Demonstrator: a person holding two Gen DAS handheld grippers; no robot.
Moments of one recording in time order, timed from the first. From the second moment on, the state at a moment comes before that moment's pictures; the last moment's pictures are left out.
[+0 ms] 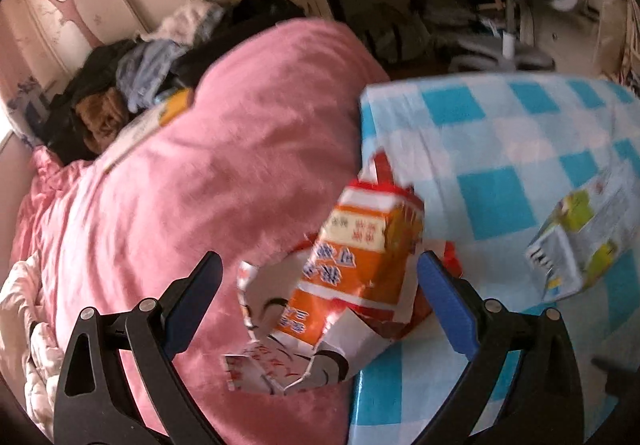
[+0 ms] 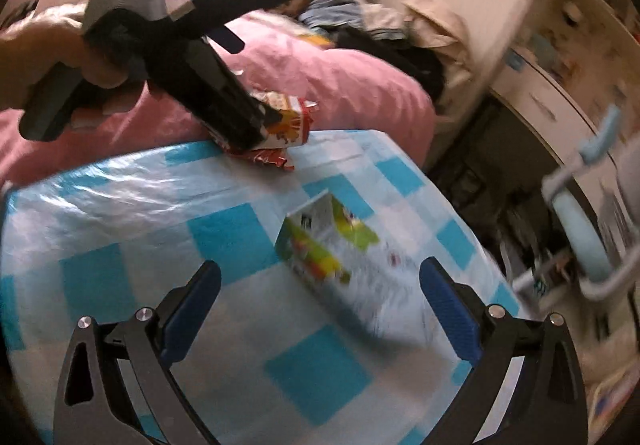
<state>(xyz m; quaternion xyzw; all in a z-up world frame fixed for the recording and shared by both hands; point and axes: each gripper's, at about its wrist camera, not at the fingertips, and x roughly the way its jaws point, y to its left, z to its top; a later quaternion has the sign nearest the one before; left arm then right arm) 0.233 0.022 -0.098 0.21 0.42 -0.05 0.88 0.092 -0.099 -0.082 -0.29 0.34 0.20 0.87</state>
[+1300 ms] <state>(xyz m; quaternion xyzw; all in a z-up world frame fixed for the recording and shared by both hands) 0.007 -0.032 -0.046 0.17 0.39 -0.18 0.89 -0.097 -0.159 -0.054 -0.11 0.40 0.13 0.90</state>
